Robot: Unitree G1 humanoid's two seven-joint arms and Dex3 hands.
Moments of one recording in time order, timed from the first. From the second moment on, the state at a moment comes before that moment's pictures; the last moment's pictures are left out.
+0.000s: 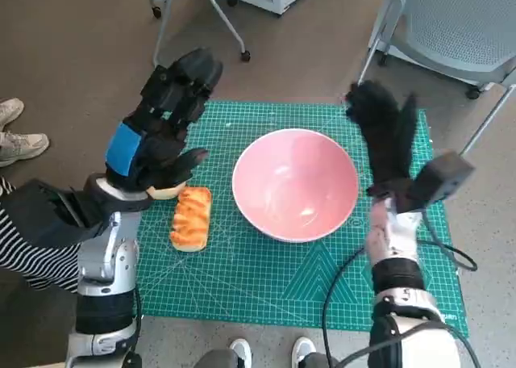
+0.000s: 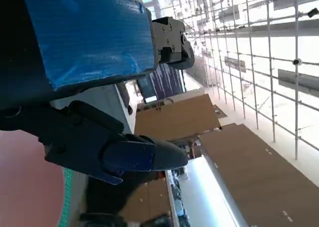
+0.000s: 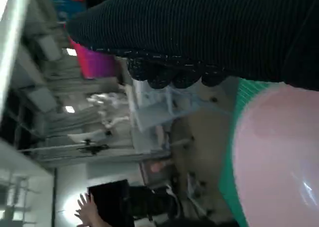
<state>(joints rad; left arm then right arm) -0.47 0.24 0.15 0.02 -0.39 -0.10 -0.50 -0.78 -0.08 -0.26 0.91 0.25 -0.55 0.29</state>
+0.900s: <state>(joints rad) -0.53 0.18 0.10 0.03 -0.39 -0.10 -0.50 -0.53 -0.11 -0.10 0.15 0.25 -0.35 0.36</state>
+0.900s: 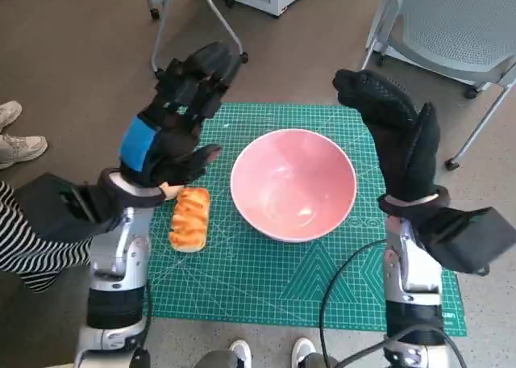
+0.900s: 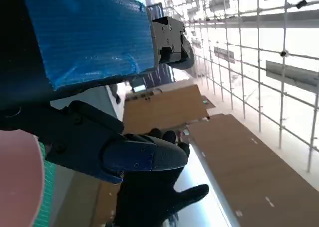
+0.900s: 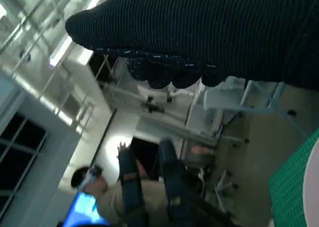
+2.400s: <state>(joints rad) -0.70 0.73 0.06 0.40 -0.04 -0.69 -0.81 -0.49 -0.15 -0.10 0.06 0.24 -0.26 0.32</state>
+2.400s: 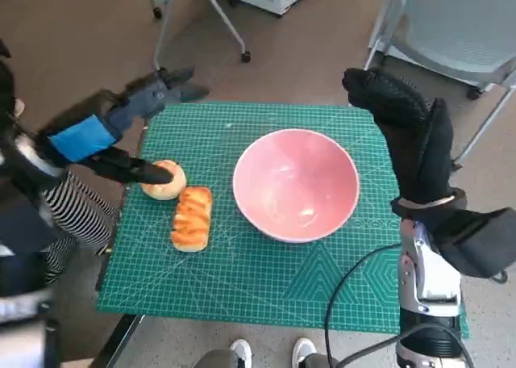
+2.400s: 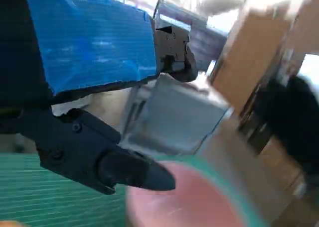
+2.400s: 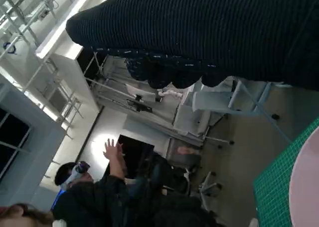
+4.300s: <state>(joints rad) -0.88 0.74 -0.50 0.99 0.99 -1.18 -0.02 -0.45 -0.15 -0.11 0.04 0.27 -0.25 0.31</state>
